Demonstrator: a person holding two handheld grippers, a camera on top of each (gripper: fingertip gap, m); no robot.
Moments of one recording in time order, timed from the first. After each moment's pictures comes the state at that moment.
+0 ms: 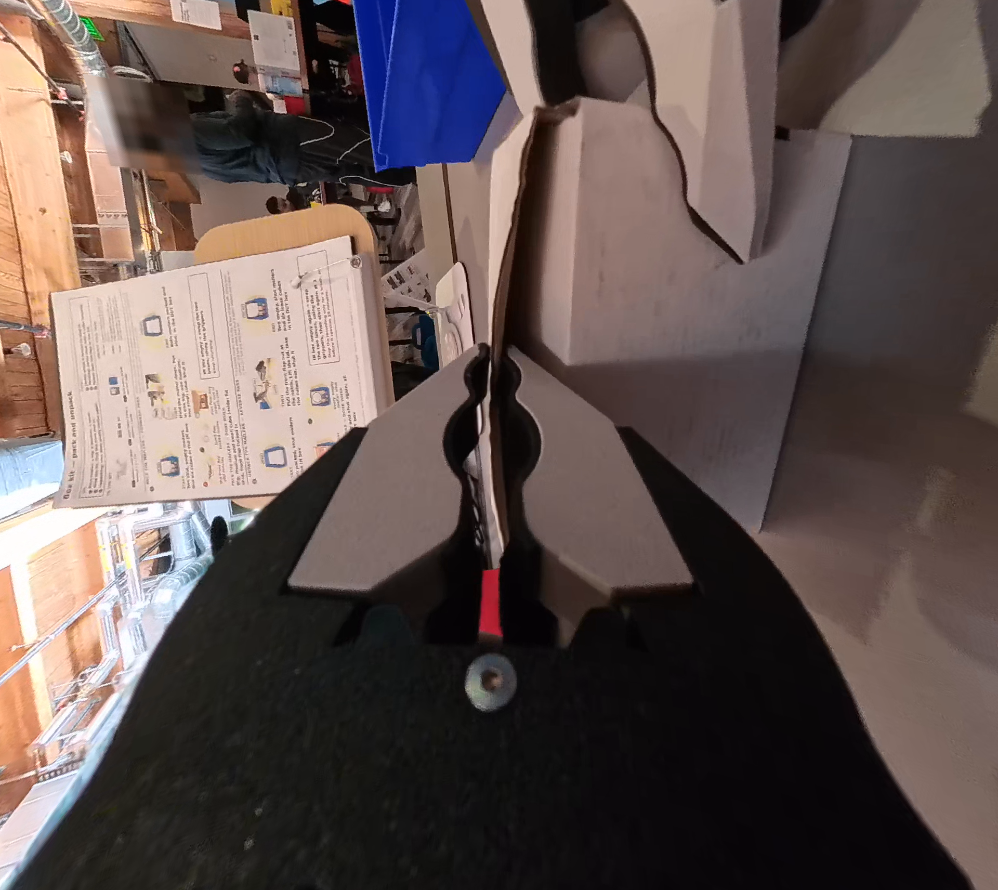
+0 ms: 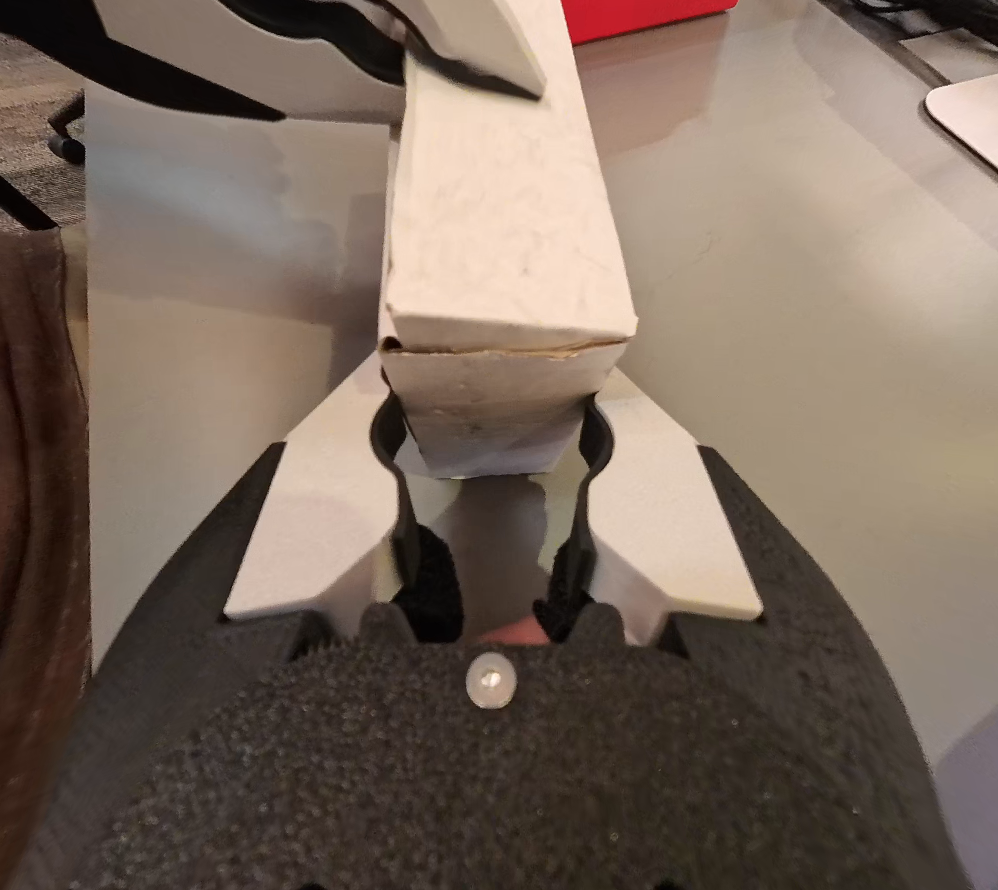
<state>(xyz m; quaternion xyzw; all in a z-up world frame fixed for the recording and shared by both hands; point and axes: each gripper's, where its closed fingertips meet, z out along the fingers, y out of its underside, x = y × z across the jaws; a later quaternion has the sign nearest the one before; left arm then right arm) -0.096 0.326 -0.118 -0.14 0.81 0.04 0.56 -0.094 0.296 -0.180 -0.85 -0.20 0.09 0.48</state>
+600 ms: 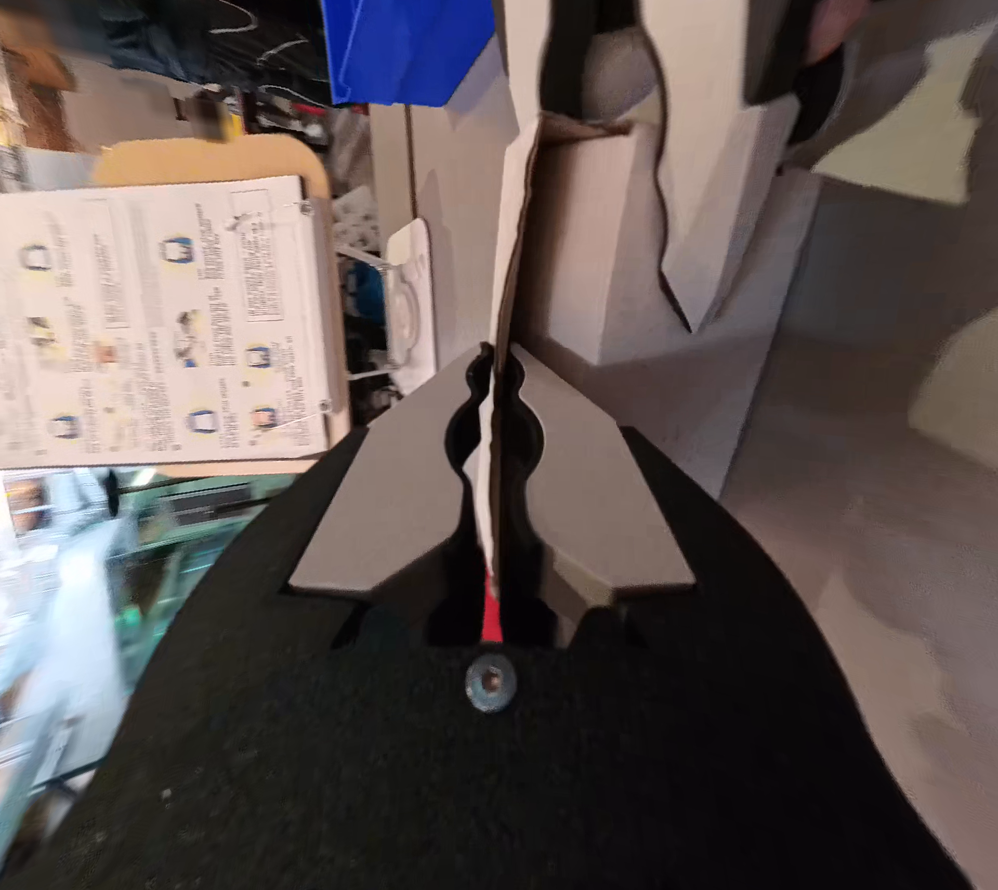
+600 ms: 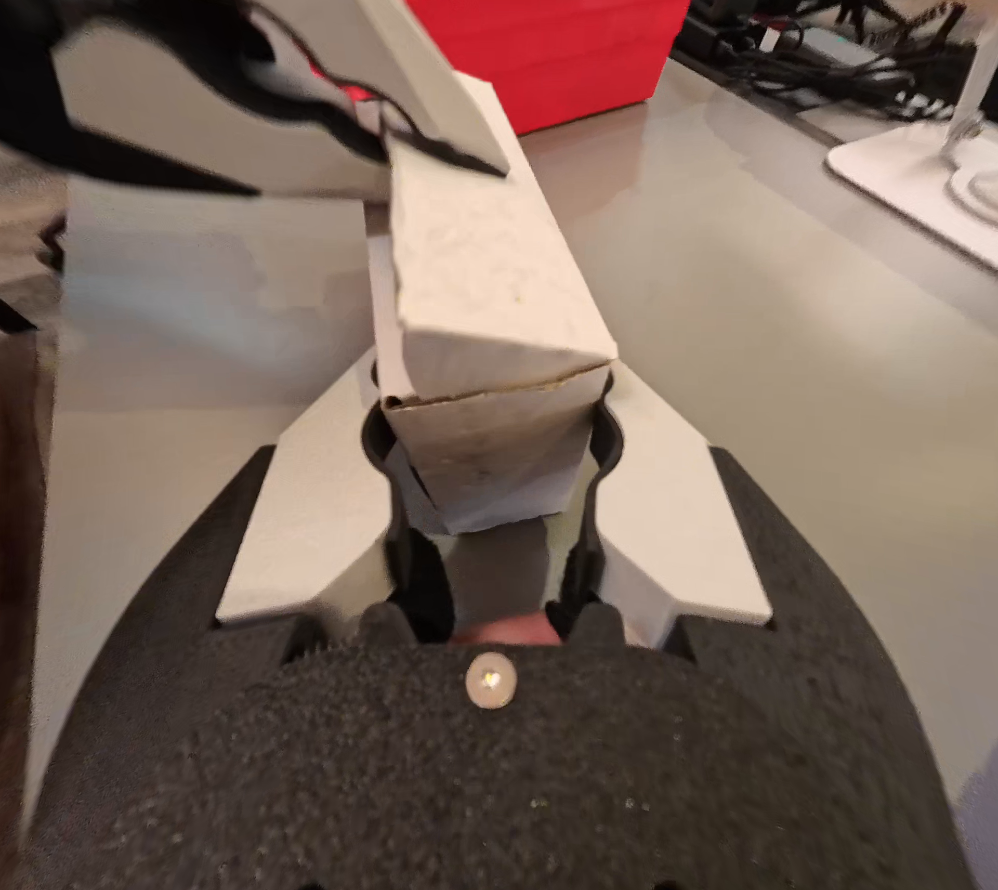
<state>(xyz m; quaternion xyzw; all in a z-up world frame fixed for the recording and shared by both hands) -0.085 0.335 -0.116 -0.23 0.83 0.04 0.51 -0.083 0.316 -0.161 -0.82 -0.15 0.09 0.55</state>
